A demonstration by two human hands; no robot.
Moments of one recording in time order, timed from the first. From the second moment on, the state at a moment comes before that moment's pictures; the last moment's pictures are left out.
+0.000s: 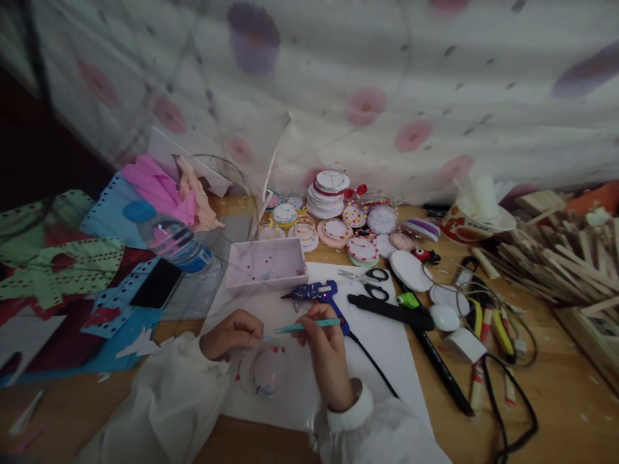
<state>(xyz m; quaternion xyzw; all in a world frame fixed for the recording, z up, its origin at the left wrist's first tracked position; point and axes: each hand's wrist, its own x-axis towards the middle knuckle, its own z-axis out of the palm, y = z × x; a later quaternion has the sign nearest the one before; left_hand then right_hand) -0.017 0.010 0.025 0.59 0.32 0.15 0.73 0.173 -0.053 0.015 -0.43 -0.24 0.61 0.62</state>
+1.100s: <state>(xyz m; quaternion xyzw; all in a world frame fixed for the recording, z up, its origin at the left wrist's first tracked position) -0.012 0.006 0.023 0.56 0.52 0.38 0.52 0.186 -0.052 0.017 -0.48 -0.22 0.45 0.72</state>
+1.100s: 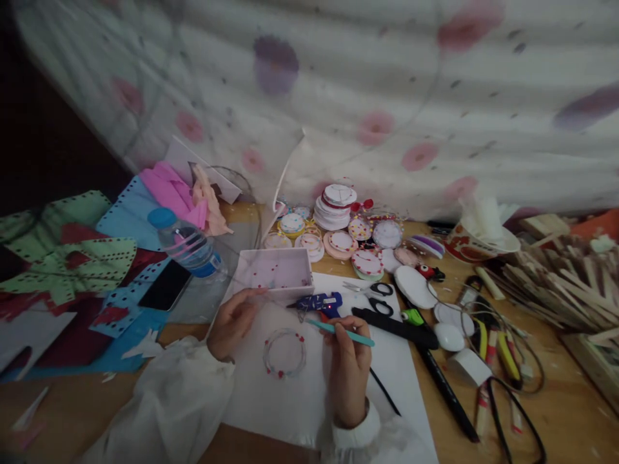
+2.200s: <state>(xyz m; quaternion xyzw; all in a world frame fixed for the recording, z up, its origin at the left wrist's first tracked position) -0.011 0.000 0.006 0.75 0.49 0.28 0.34 0.221 0.006 0.075 -0.49 -0.41 0.32 0.70</state>
